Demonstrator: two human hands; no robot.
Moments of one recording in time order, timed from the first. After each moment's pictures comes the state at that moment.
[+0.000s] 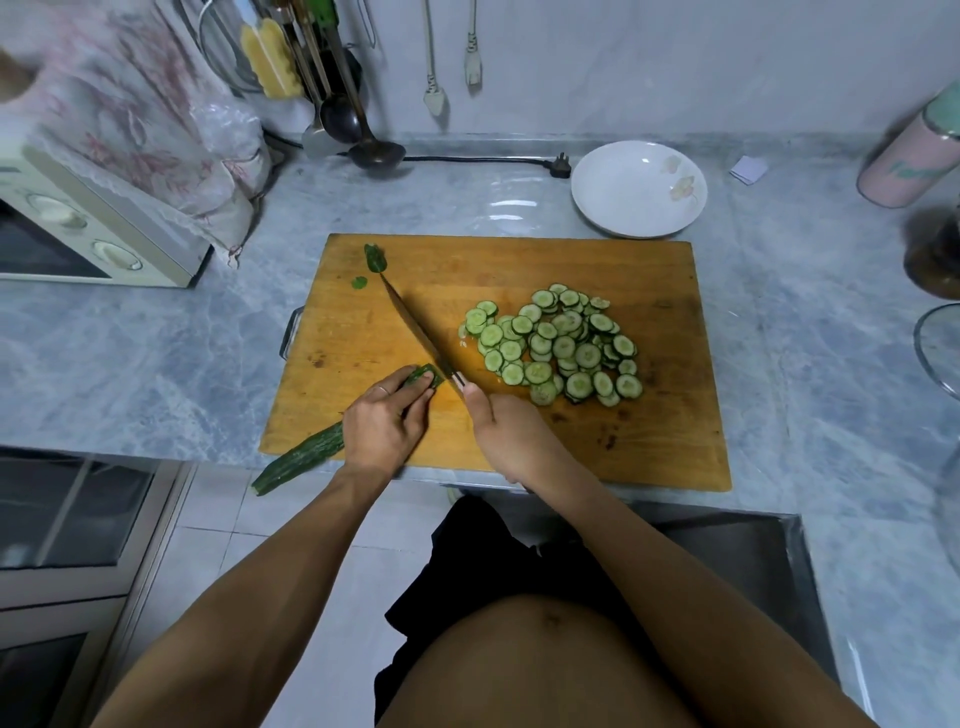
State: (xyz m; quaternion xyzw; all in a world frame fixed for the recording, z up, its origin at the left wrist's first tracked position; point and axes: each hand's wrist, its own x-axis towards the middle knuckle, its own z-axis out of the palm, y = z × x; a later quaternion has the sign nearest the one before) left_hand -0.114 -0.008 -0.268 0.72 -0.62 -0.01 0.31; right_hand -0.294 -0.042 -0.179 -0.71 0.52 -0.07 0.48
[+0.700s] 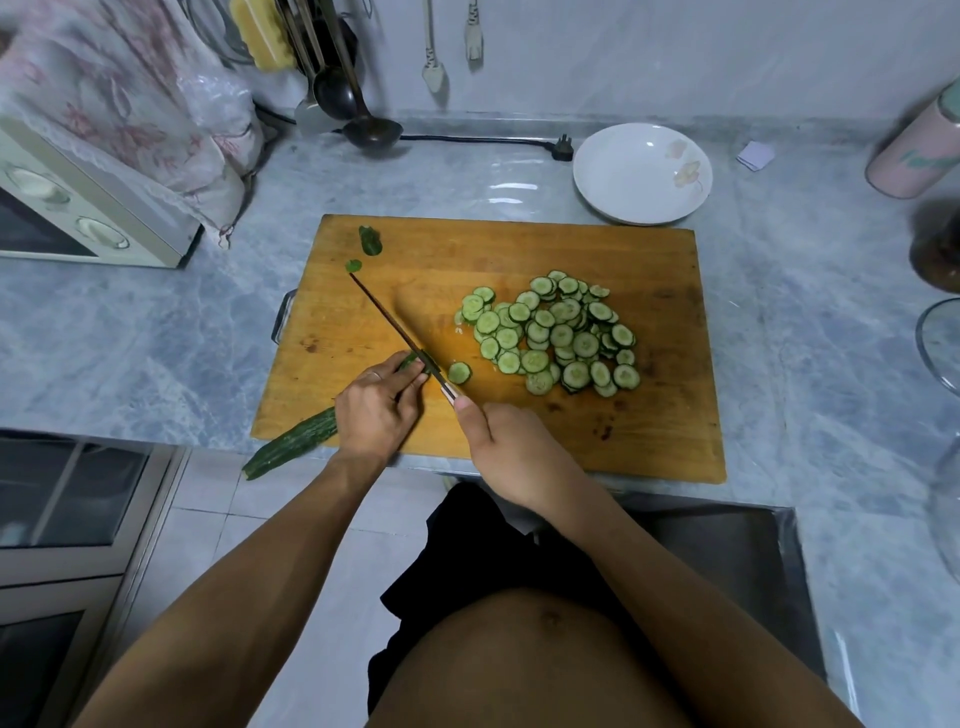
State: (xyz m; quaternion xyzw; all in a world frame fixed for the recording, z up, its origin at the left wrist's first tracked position) left_hand -0.118 -0.009 -0.261 0.73 -0.61 -0.01 0.30; right_hand -0.310 -0.022 -0.171 -0.74 0.48 -0.06 0.47
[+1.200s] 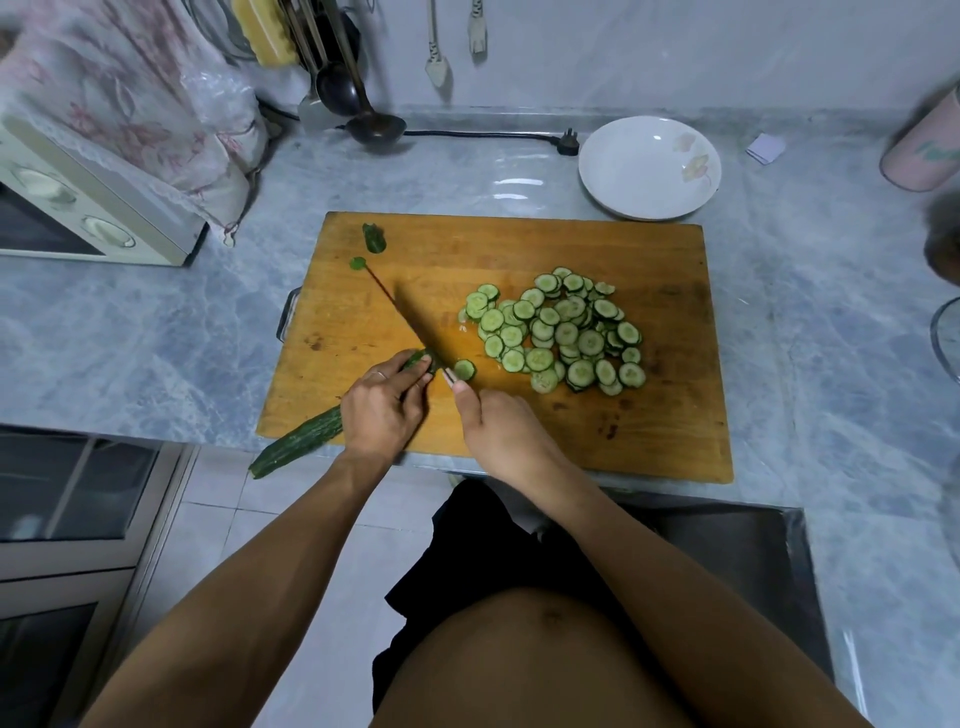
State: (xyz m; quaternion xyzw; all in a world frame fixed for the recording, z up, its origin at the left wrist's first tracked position) left_hand -0.118 -0.011 -0.270 0.74 -0.61 -0.01 0.30; right_hand -0.291 -0.034 -0.183 -0.72 0.52 -0.06 0.46
